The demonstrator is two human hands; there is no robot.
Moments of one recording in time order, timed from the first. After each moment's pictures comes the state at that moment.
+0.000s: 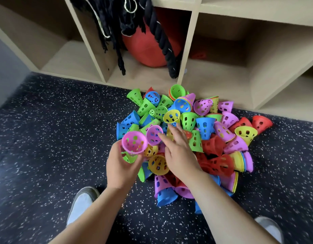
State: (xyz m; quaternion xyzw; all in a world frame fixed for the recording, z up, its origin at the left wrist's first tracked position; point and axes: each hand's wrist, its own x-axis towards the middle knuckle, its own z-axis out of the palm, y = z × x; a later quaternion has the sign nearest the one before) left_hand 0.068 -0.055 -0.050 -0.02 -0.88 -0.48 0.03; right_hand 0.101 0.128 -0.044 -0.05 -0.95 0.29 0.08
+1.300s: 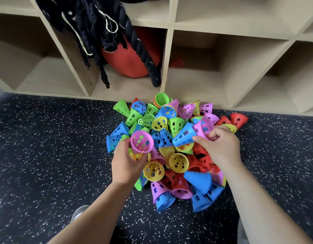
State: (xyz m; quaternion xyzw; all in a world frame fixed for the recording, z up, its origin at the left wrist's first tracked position) left_hand 0.039 -0.031 -0.032 -0.12 -0.89 -0.44 -0.03; right_hand 0.139 0.214 0.020 -0.35 -0.85 0.32 0.22
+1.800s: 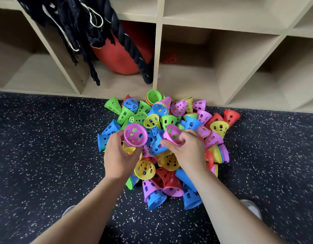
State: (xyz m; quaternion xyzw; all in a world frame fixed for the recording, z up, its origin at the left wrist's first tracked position) left_hand 0.039 -0.012 -0.023 -0.11 -0.89 -0.44 -0.01; right_hand 0.126 0.168 -0.001 -0.29 -0.86 0.38 0.17
